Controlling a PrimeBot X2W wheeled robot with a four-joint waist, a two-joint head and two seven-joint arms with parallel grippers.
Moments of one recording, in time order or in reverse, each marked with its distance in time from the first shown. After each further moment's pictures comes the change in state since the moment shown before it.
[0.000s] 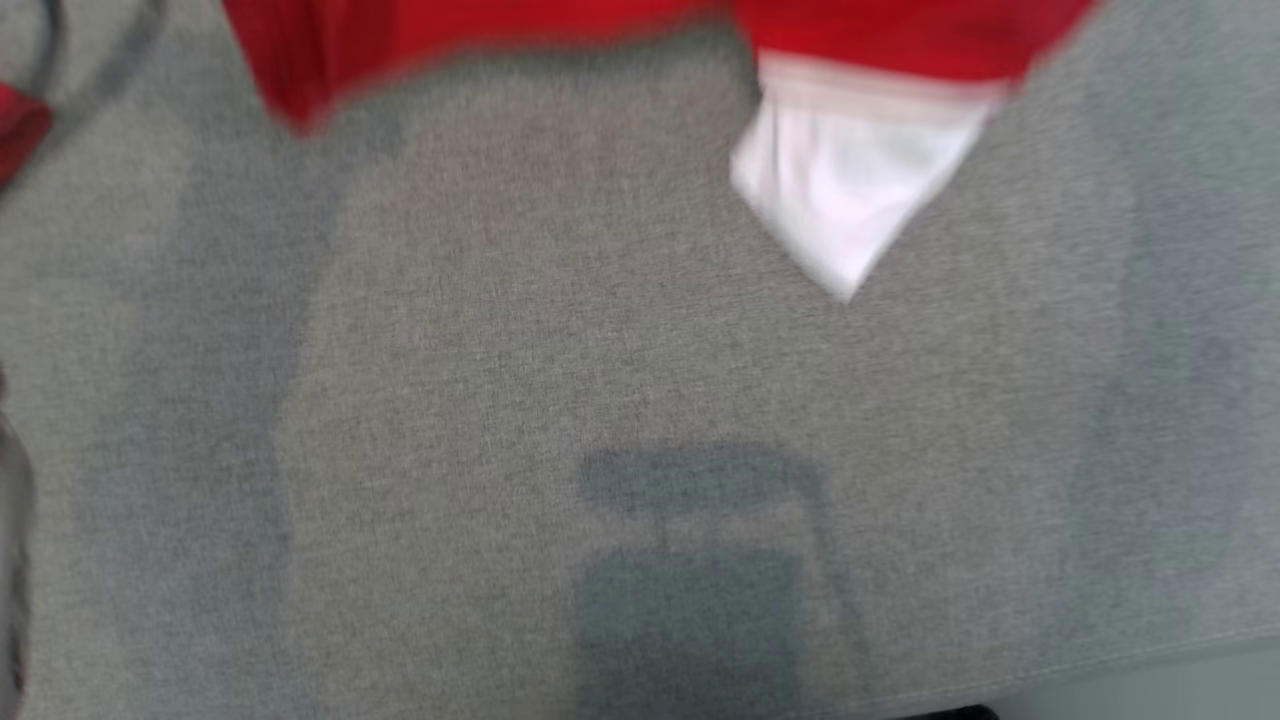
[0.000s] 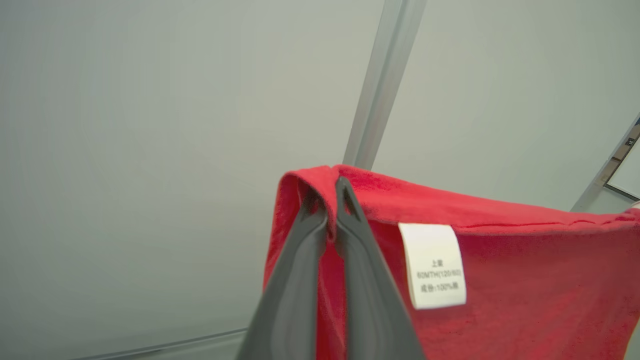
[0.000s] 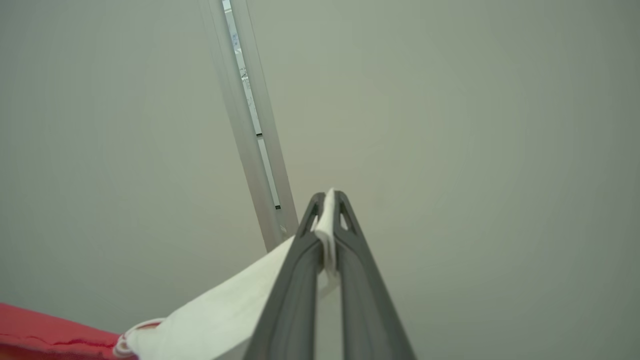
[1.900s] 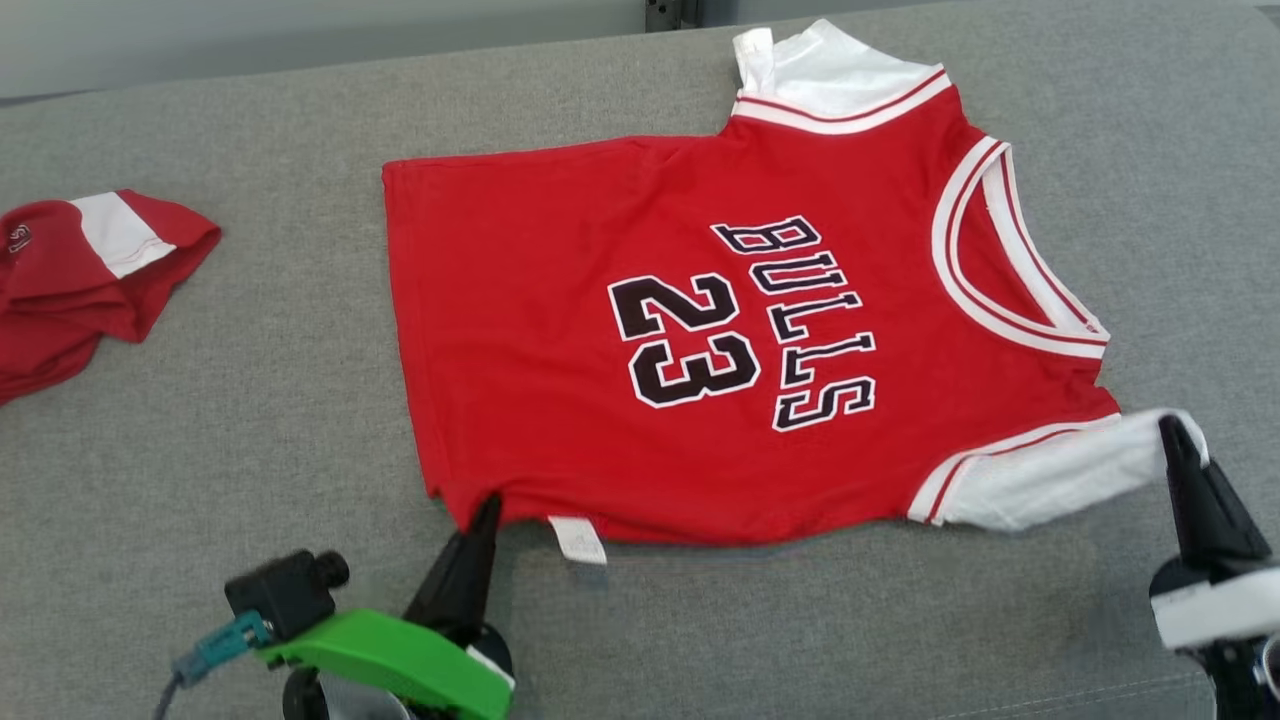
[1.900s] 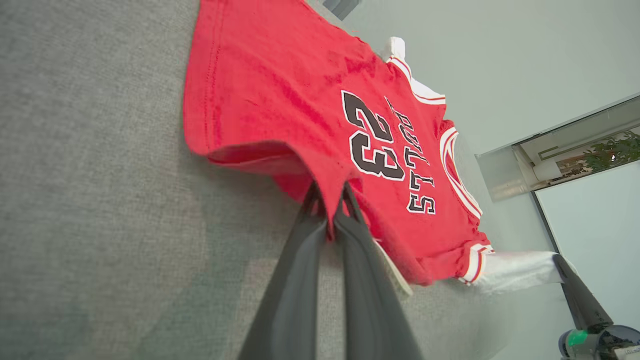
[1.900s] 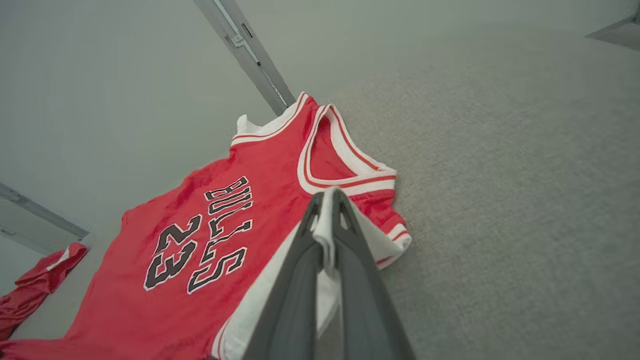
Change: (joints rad) left arm 1.425 -0.075 -0.170 -0.310 -0.238 0.051 -0.441; right arm 1.472 -0.036 0.176 -0.143 0.326 0.001 -0.560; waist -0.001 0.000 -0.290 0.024
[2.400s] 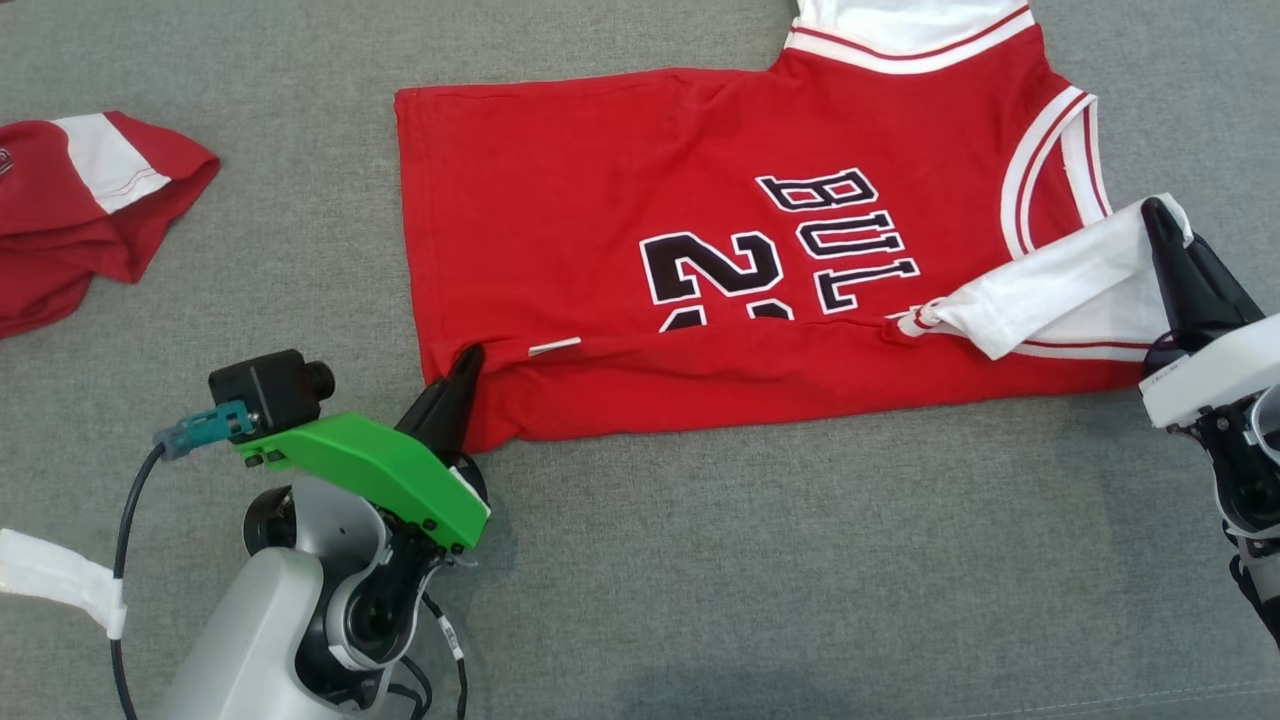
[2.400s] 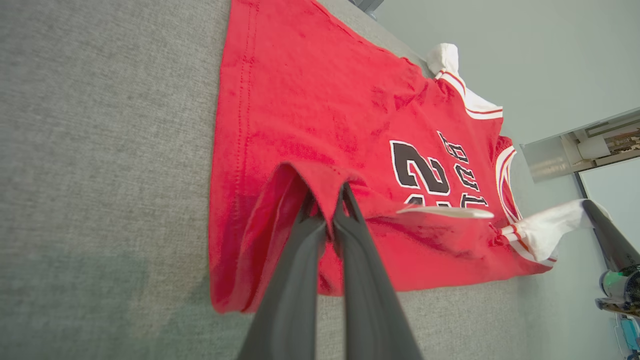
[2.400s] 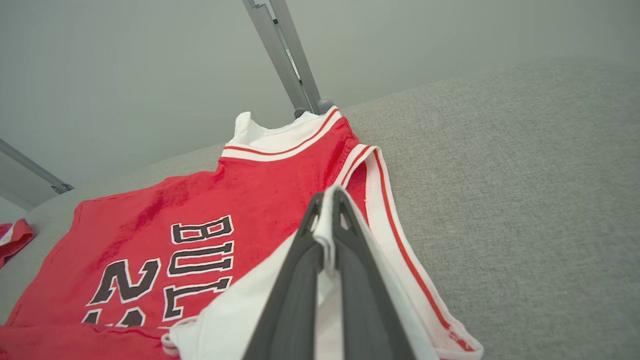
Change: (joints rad) left arm -0.345 0.030 0.022 0.132 -0.037 0.057 0.212; right arm -0.489 -0.078 0.084 0.230 -0.087 -0.001 0.181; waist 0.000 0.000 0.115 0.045
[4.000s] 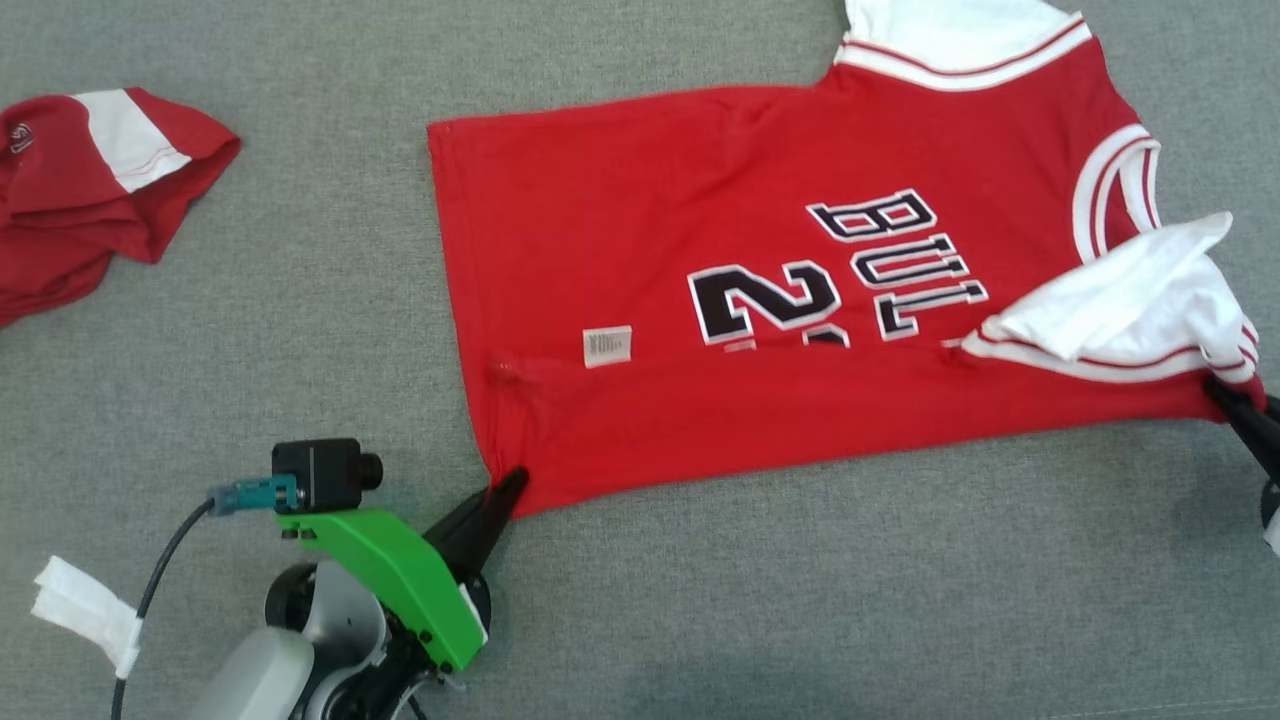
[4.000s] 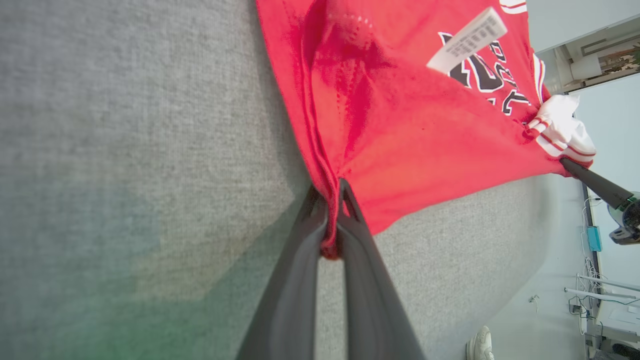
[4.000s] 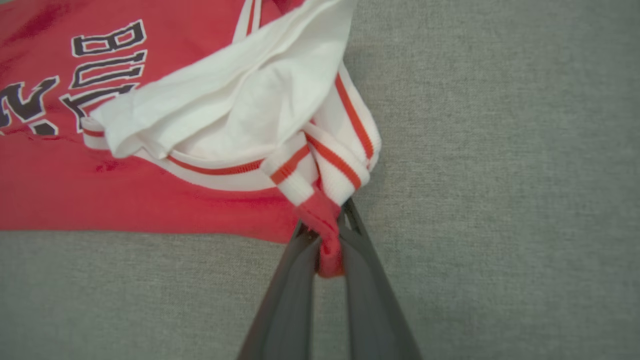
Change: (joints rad) left arm 0.073 0.093 -0.084 0.059 -0.059 -0.178 0.091; right arm 0.273 -0.244 -0.058 -0.147 0.070 0.001 0.365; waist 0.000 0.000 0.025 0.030
